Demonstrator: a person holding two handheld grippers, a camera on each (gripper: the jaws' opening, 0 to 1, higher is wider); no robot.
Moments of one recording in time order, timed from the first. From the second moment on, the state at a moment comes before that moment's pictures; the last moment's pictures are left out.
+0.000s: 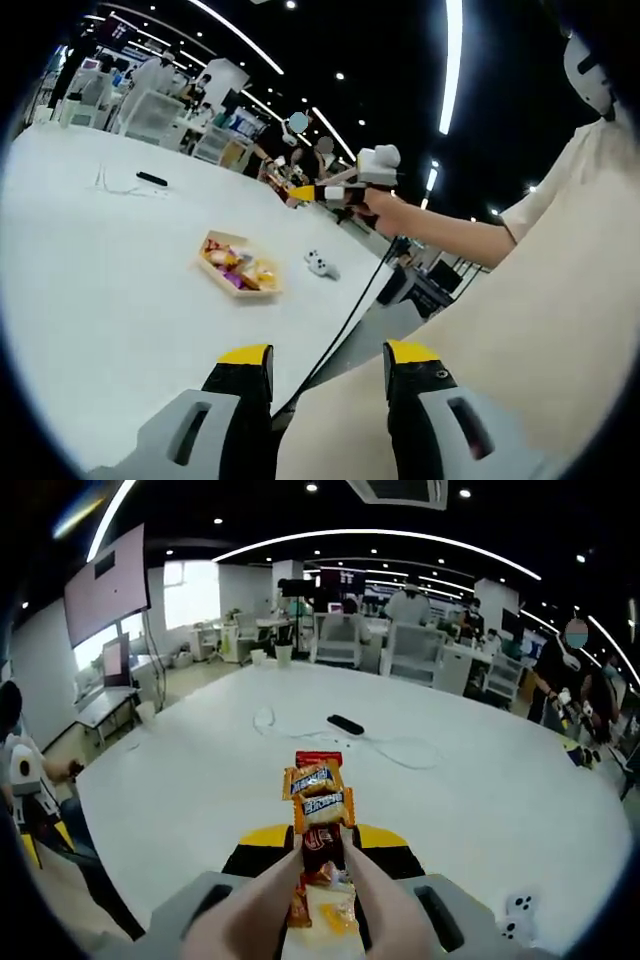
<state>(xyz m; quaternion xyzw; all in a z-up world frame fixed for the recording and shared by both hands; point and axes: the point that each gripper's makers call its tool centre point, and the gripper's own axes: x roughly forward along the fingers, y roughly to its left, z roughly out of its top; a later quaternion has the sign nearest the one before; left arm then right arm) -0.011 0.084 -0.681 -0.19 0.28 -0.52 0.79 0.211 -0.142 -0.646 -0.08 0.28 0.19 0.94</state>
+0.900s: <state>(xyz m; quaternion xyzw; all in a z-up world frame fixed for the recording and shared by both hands) -0.013 0.082 -0.683 -0.20 0.28 -0.51 0.79 0.208 -0.151 -0.650 -0.07 0.28 0.17 0.94</state>
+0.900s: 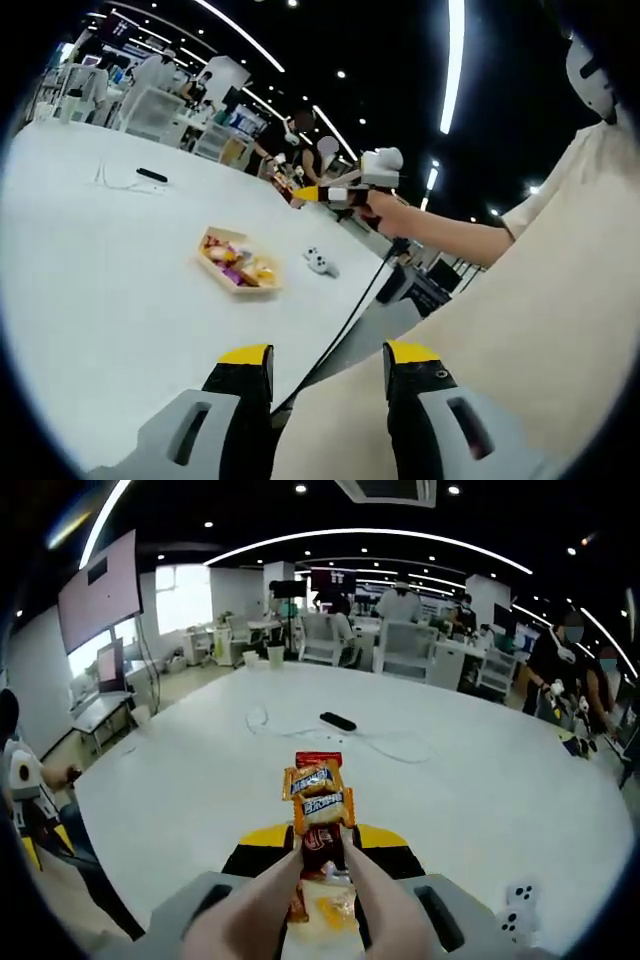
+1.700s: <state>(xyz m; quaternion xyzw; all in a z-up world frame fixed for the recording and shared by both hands) -0.012 0.086 -0.685 -0.20 0.28 -0.51 0.79 0.214 -0.157 -0.649 -0.08 0.27 0.16 0.95</state>
